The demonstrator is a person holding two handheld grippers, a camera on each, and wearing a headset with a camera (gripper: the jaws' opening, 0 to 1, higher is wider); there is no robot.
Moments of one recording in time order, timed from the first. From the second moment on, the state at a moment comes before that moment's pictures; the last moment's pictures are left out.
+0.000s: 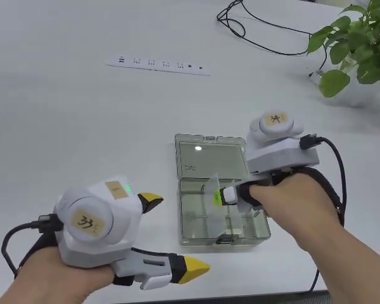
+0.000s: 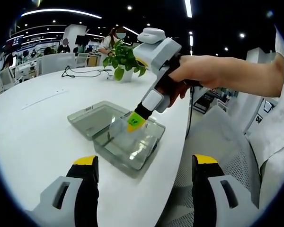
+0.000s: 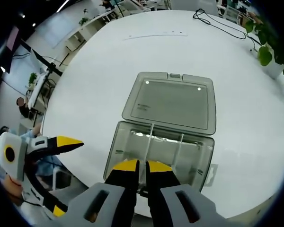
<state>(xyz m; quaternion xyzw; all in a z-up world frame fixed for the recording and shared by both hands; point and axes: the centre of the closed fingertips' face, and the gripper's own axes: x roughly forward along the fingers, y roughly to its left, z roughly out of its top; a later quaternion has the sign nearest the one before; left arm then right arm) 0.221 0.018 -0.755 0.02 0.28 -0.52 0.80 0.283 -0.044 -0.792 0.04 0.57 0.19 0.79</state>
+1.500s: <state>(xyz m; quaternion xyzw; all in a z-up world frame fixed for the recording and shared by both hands) 0.225 0.032 -0.743 0.02 0.28 -0.47 0.83 0.282 -0.033 -0.807 0.08 0.54 0.29 0.79</state>
